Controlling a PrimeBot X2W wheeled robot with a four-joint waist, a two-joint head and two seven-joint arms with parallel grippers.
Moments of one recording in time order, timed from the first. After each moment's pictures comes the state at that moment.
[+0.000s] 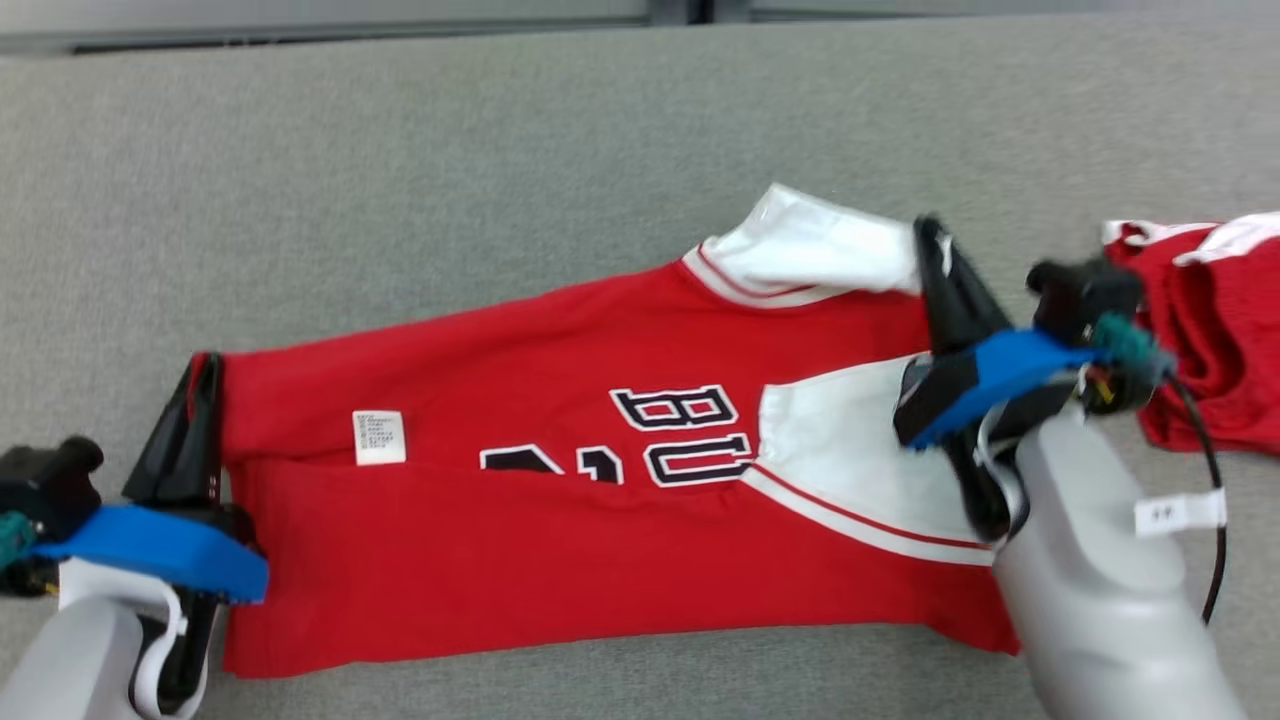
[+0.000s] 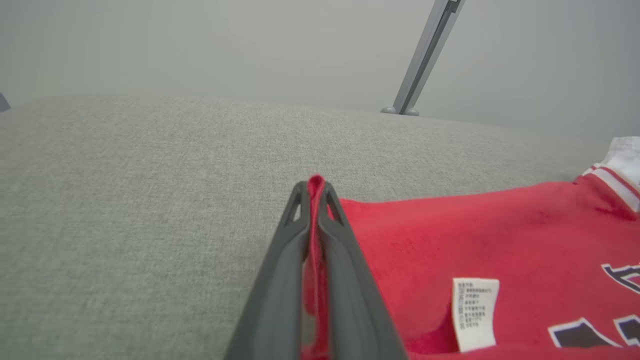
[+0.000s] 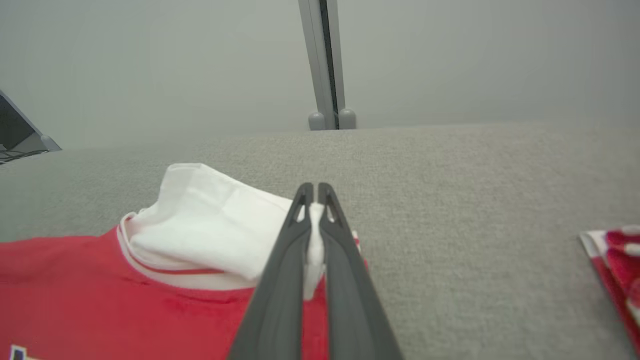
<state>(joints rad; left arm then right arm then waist) -0.32 0.48 -0.30 0.40 -0.68 -0.13 -0.26 -0.69 -0.05 0.08 0.73 0.21 0.13 -0.25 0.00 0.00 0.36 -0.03</state>
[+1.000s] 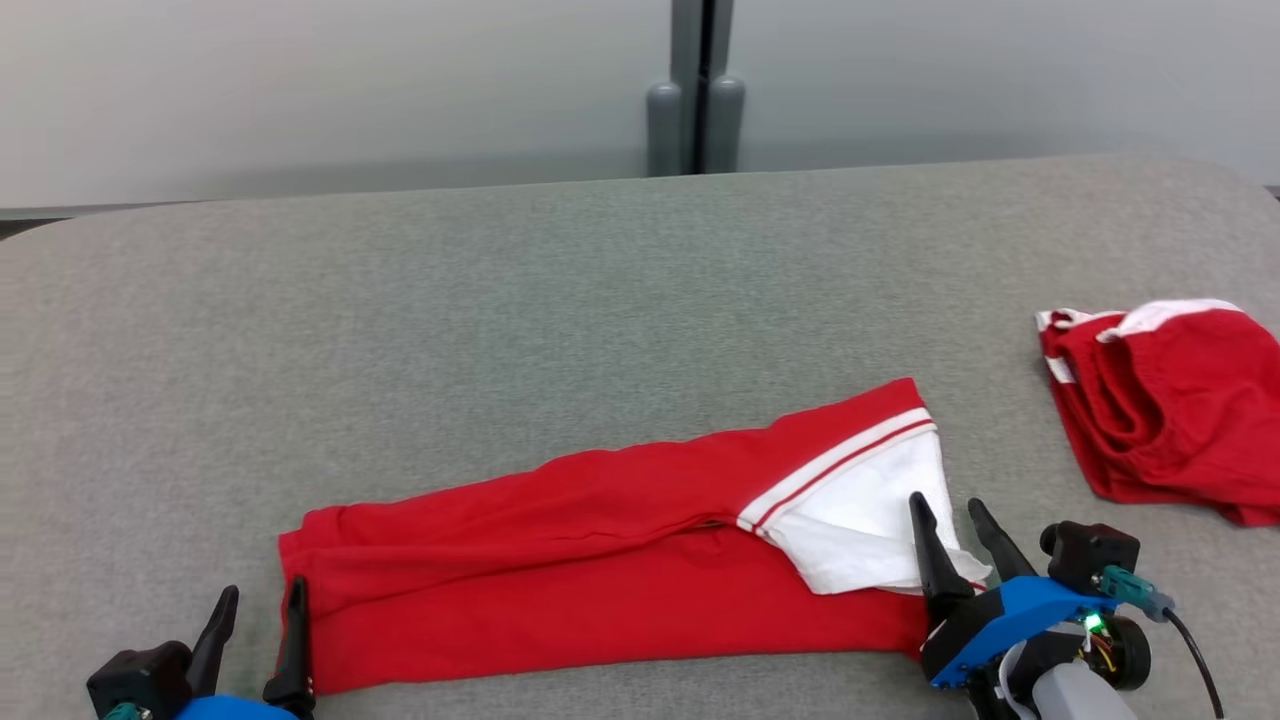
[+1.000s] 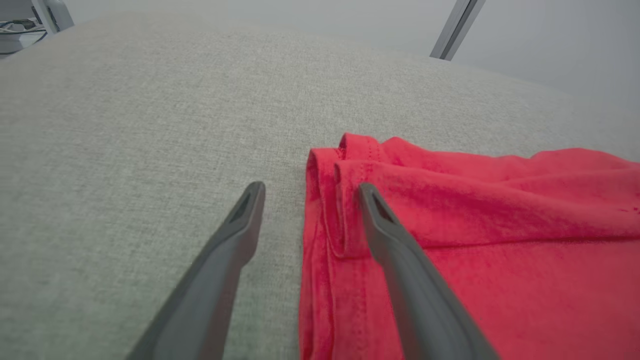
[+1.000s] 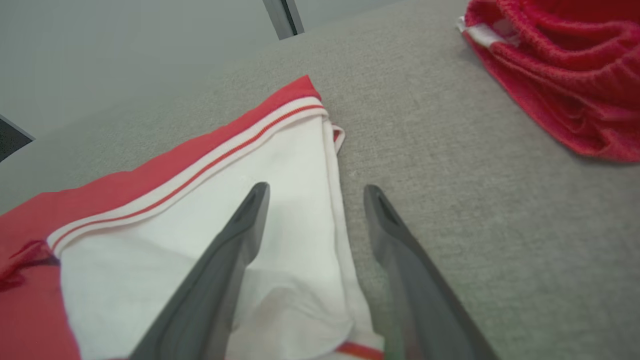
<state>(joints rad) -0.05 0.27 -0.12 0.54 -0.48 -0.13 -0.26 -0.30 -0.05 0.08 0.74 0.38 0.13 -0.26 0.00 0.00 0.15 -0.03</state>
